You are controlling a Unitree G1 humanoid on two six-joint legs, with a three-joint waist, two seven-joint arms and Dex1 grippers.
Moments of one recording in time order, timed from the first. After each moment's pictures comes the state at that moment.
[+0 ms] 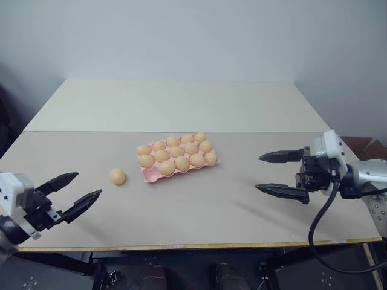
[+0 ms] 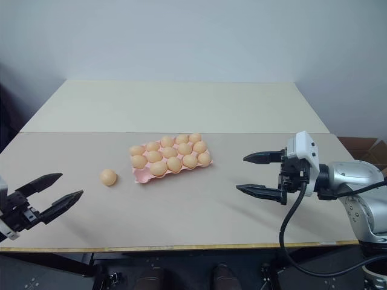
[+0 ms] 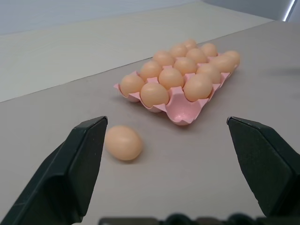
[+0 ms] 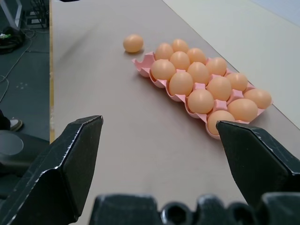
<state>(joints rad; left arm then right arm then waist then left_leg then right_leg) 0.26 0.72 0.71 -0.43 -0.71 0.48 -0.92 -0.29 -0.91 -0.21 -0.29 0.68 0.49 1.19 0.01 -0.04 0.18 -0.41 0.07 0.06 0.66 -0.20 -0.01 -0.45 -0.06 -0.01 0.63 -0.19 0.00</state>
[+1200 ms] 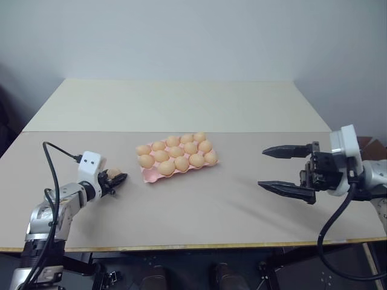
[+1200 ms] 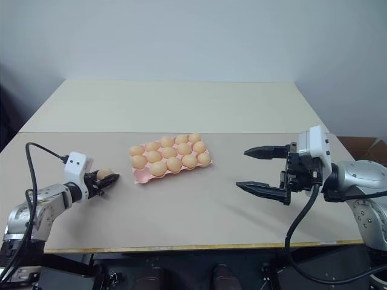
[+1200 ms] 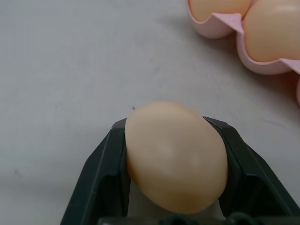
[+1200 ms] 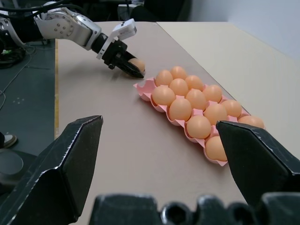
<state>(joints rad) -0.28 0.67 0.19 0.05 -0.36 0.65 -0.58 -0.25 -0.92 -0.30 -0.38 0.80 0.50 1.15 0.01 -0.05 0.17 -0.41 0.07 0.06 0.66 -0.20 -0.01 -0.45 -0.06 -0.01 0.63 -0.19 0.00</state>
